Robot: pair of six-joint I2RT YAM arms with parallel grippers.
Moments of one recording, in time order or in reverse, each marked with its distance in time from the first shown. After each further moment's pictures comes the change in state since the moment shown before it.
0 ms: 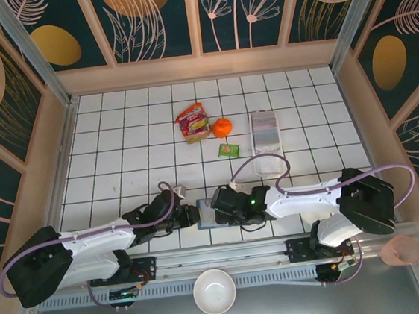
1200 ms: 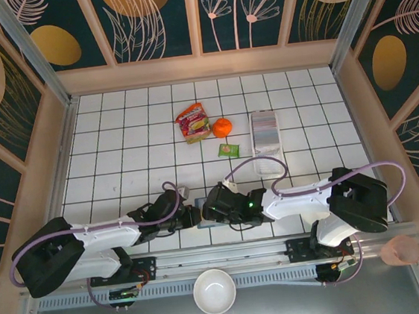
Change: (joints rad) left arm 0.000 0.093 0.000 0.081 0.036 0.001; right arm 0.005 0.049 -0.036 0.311 -0.010 0.069
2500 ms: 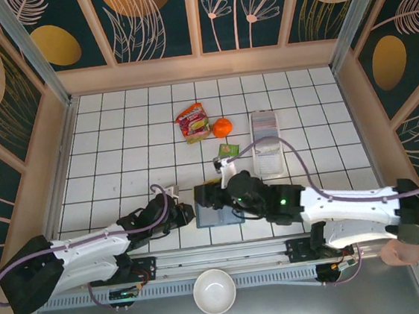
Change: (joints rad) left arm -0.002 -0.197 -0.059 -0.056 -0.144 -0.055; right arm 0.043 -0.404 0.076 0.068 0.184 -0.527
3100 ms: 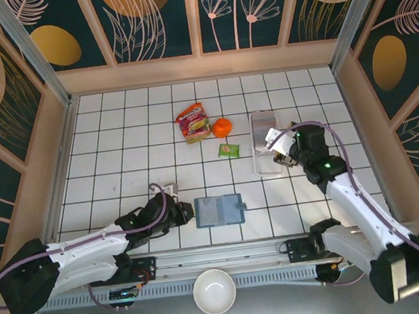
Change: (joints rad) left arm 0.000 -0.027 0.023 -0.052 -0.029 0.026; right arm -0.997 -0.124 -0.103 -0.257 -0.264 -1.740
